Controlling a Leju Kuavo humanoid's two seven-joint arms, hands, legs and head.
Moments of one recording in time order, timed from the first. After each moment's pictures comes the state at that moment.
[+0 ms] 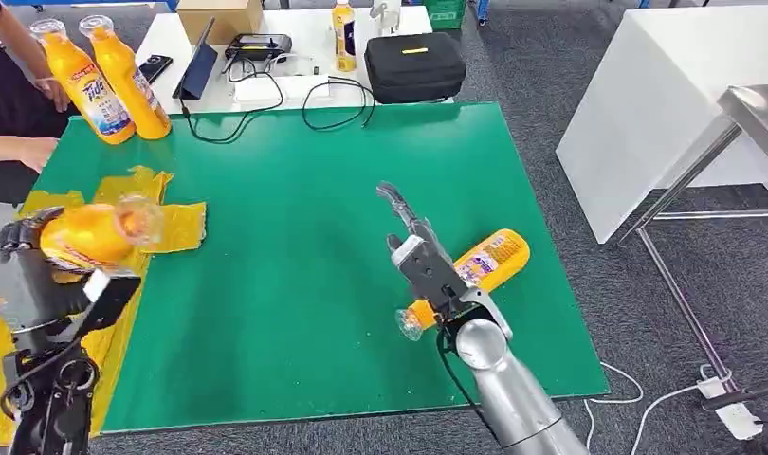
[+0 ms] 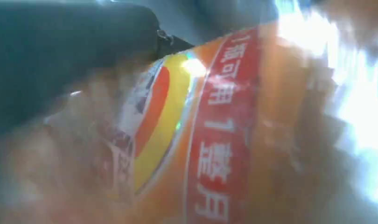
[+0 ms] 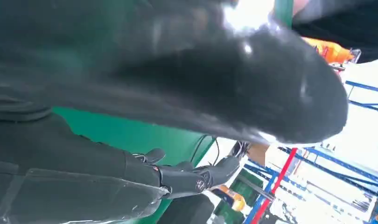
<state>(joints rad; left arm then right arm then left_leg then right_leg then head) -0.18 0.04 0.40 -1.25 -1.12 0.69 -0.58 -0.34 0.11 0.39 -1.23 0.27 -0.01 -0.27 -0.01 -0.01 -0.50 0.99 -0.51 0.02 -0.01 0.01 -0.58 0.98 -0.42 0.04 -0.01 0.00</state>
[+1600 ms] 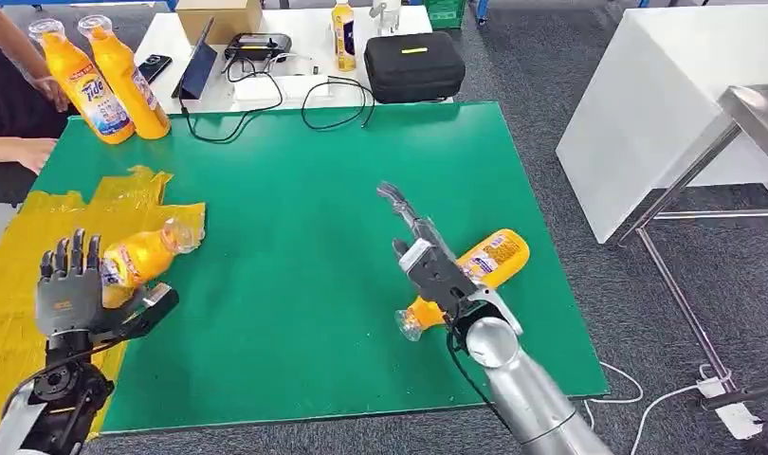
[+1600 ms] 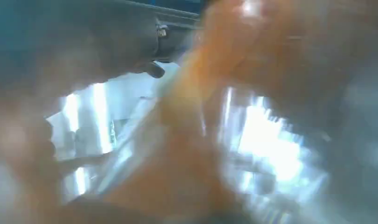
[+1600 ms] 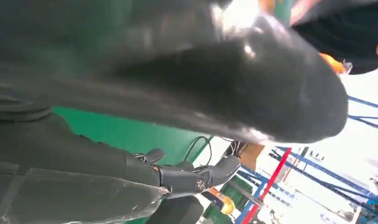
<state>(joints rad) -0.28 0.25 0.15 -0.73 -1.57 0.70 -0.01 -0.35 0.04 0.47 -1.26 0.22 -0.02 -0.30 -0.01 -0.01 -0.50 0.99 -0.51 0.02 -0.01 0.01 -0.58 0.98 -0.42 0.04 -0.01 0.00</state>
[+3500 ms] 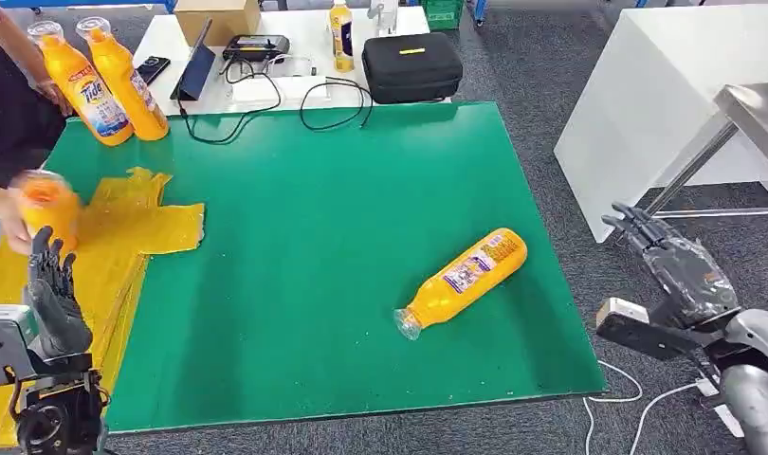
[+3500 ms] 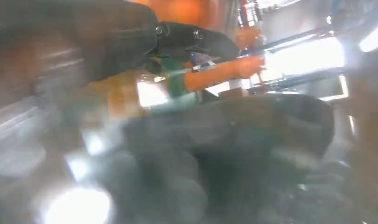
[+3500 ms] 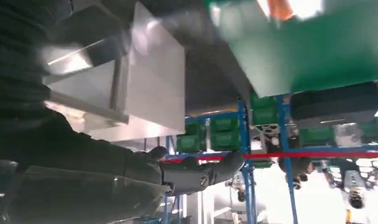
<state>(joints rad) -0.02 -0.09 0.44 -1.45 -0.21 0.01 -0.57 -0.04 -0.60 -0.09 -1.64 0.73 0.15 -0.33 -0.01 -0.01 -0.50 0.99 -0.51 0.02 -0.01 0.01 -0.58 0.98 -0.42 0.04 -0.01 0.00</state>
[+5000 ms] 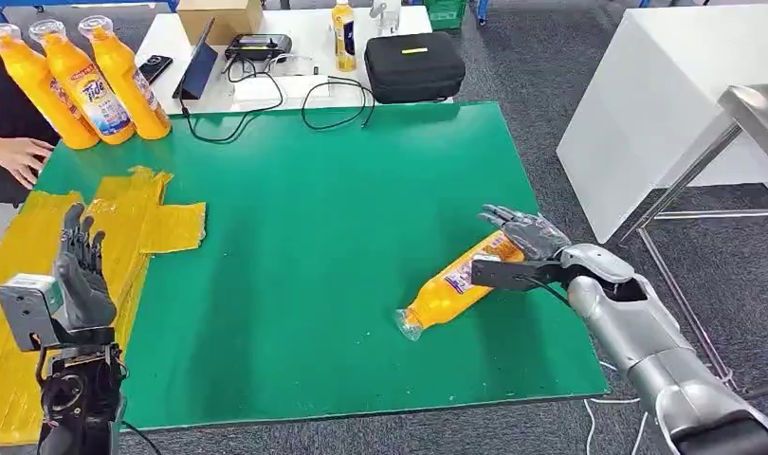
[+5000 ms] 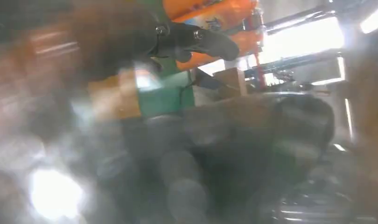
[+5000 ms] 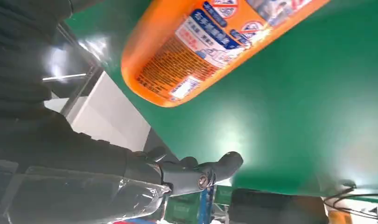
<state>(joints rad) -0.12 -0.07 0.38 -1.34 -0.19 -0.01 -0.56 -0.63 -0.35 0.52 -0.85 0.80 0.13 -0.34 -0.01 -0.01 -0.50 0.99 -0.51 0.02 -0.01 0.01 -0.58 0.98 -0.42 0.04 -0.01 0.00</state>
